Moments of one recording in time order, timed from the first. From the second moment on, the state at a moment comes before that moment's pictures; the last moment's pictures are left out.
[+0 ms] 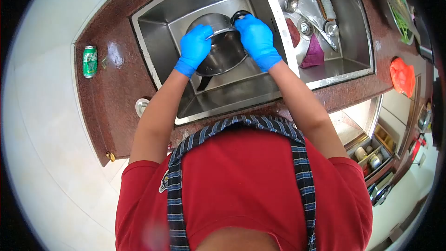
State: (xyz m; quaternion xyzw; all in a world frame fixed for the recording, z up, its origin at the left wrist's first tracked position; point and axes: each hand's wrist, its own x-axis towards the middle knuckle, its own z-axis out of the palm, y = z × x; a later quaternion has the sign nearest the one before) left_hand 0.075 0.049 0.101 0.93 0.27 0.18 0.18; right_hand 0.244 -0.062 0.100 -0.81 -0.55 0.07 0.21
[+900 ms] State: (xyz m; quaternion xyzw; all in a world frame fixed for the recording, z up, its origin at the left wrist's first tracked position) left_hand 0.073 0.057 0.095 0.91 0.31 0.19 0.19; right_hand 0.249 -0.064 0.080 -0.78 -0.53 0.10 0.31
